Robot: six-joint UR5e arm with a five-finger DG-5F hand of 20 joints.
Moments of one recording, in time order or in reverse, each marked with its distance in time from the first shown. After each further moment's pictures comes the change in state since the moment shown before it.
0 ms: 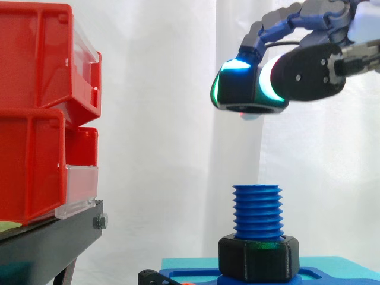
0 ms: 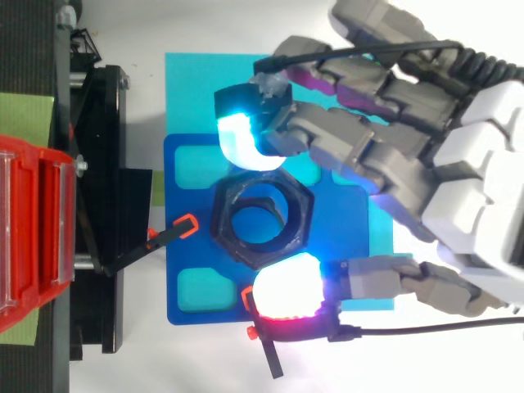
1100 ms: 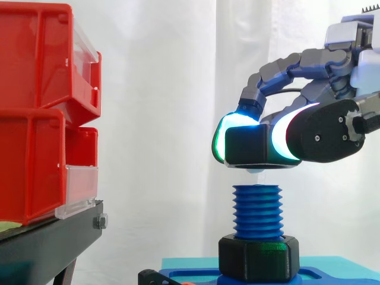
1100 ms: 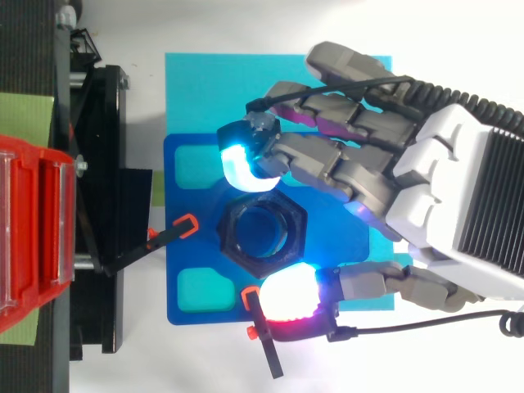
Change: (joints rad) arm -0.001 -0.022 0.001 -0.111 -0.008 0.148
